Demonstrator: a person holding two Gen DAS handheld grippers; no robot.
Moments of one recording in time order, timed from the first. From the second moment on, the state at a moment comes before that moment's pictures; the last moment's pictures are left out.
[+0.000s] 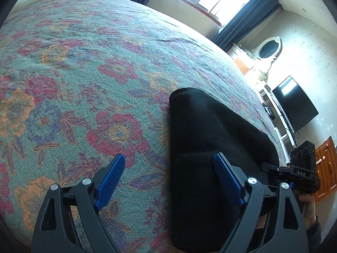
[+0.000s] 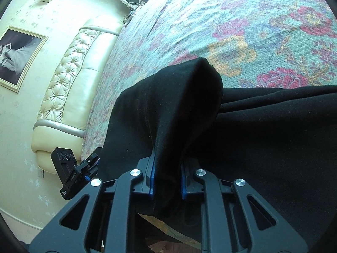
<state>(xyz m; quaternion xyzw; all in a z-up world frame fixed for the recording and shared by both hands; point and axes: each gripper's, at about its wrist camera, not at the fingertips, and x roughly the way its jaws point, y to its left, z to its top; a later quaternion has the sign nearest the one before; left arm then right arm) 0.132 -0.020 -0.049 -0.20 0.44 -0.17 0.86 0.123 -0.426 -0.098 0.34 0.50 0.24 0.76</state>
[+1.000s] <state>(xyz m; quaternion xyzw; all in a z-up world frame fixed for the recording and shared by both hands) 0.135 -0.093 -0.044 -0.16 0.47 -0.24 0.83 0.083 -0.530 -0.077 0.35 0.48 0.16 0.79</state>
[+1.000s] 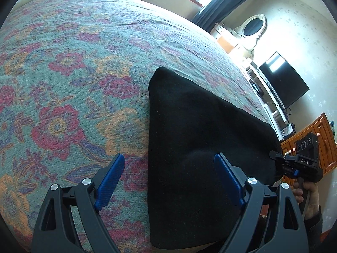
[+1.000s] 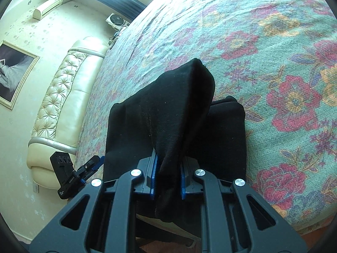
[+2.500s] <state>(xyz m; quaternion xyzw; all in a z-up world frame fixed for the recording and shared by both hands) 0.131 -0.117 -0.063 -0.16 0.50 -0.26 0.81 0.028 -0.578 -0.113 0.40 0.52 0.19 0.73</state>
